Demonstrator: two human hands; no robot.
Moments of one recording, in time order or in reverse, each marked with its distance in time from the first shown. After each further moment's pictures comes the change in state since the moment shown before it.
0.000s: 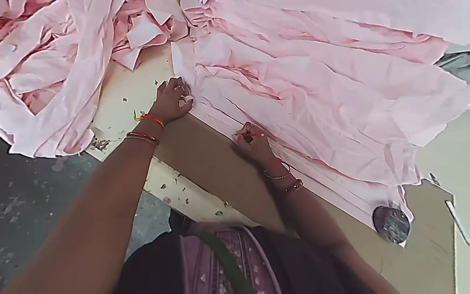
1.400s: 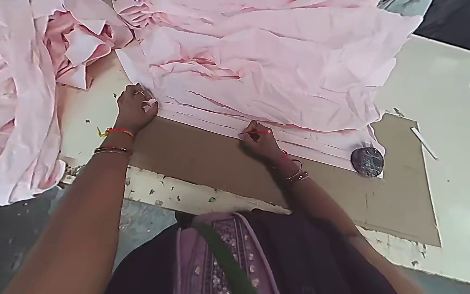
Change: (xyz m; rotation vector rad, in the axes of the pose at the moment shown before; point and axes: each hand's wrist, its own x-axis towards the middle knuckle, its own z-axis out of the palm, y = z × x) left_hand -0.010 0.020 -0.009 -0.017 -0.031 -0.072; right_hand -0.083 0.000 -0.053 0.003 0.140 0.144
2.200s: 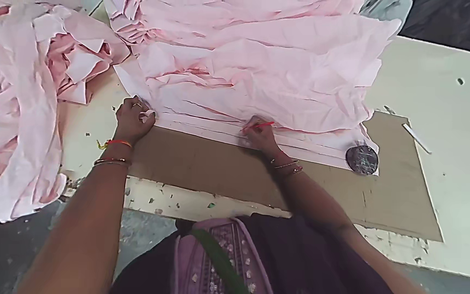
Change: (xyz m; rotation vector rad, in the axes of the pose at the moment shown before) left_hand -0.007 -0.012 0.006 0.033 0.012 0.019; right_hand 0.010 0.004 -0.009 0.279 0.202 0.032
